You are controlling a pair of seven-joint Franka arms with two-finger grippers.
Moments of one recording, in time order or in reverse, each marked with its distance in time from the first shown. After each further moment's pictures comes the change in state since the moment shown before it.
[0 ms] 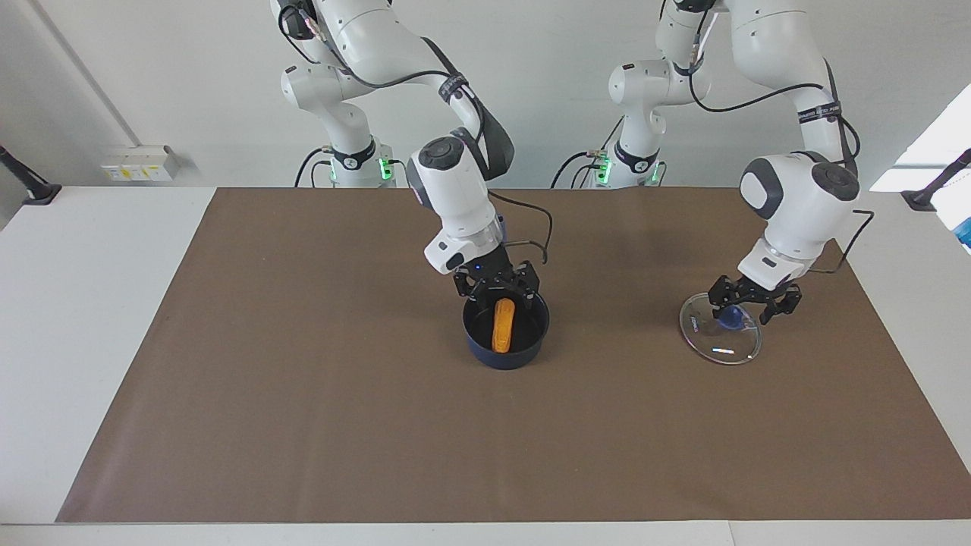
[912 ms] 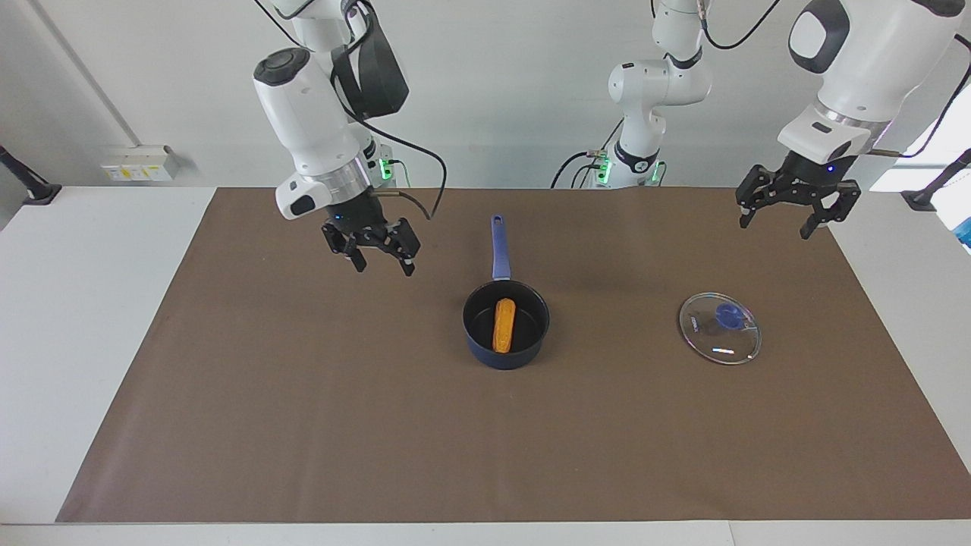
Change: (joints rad) left arm -0.058 -0.180 -0.034 0.427 0.027 -0.630 -0.045; right arm -0.299 -0.291 -0.016 0.007 -0.045 -0.446 -0.194
